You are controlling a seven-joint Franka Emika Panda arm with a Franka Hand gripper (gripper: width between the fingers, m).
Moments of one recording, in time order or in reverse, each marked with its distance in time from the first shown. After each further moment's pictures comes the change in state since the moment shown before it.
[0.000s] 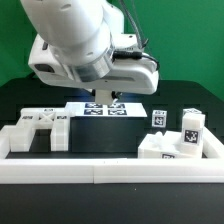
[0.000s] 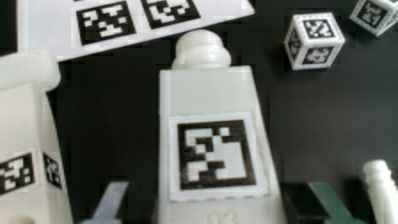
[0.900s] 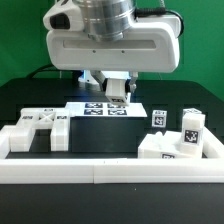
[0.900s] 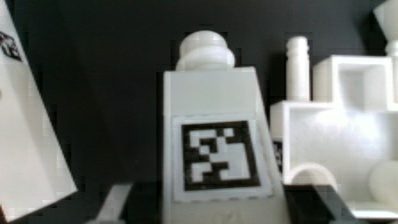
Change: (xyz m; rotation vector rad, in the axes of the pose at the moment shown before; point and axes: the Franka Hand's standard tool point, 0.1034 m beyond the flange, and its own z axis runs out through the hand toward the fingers) arm 0.006 -0.036 -0.045 0.040 0.508 -0.024
